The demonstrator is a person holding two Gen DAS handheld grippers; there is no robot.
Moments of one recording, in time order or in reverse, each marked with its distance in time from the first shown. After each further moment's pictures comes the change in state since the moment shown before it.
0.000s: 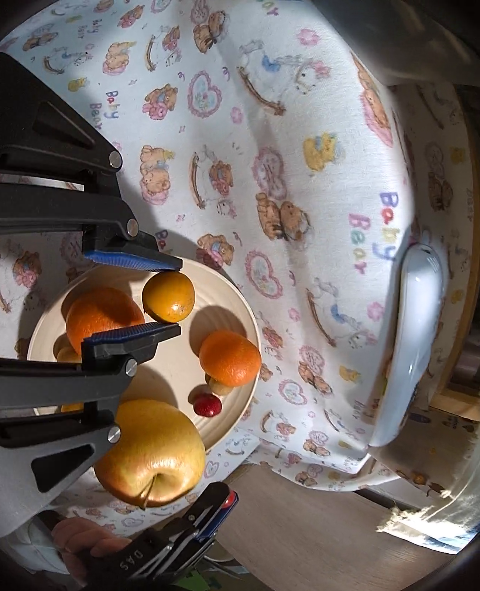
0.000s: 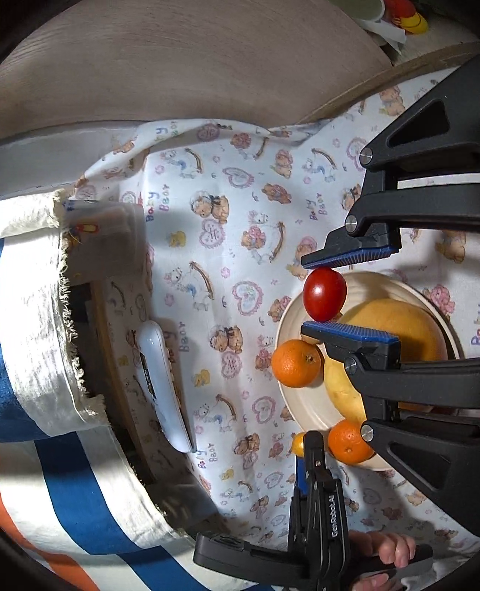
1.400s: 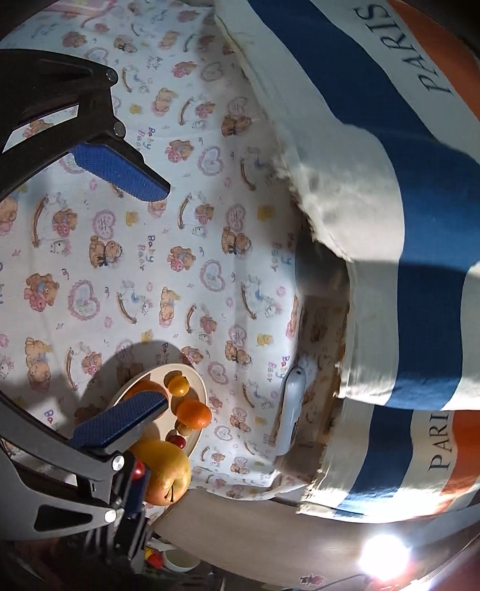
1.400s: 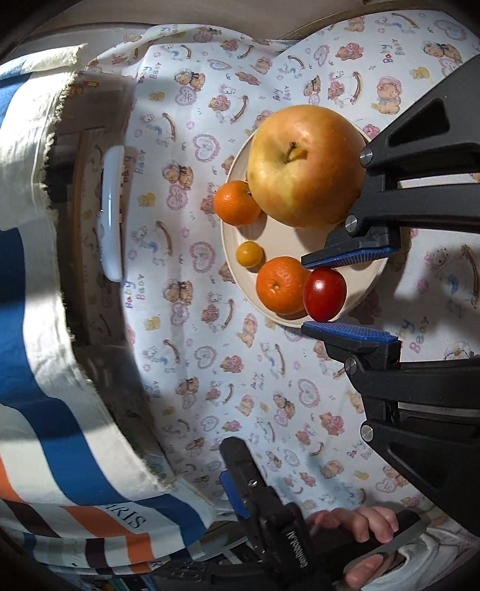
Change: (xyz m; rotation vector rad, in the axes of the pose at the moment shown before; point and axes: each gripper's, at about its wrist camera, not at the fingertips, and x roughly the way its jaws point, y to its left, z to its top) left arm -0.127 0.035 -0.109 -0.119 -0.474 0.234; right arm -0.020 0.109 -0.053 -0.166 0.091 0.231
